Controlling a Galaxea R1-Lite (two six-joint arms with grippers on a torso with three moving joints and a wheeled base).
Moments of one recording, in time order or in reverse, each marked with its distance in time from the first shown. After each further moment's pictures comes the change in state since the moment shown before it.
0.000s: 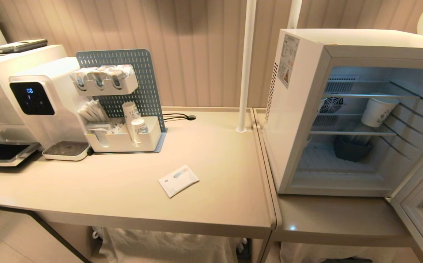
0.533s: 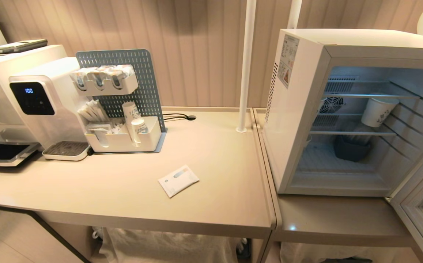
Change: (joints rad) left arm 0.000 0.000 0.000 0.000 0.000 -0.001; right arm -0.252 -0.011 -0.017 0.004 0.276 0.005
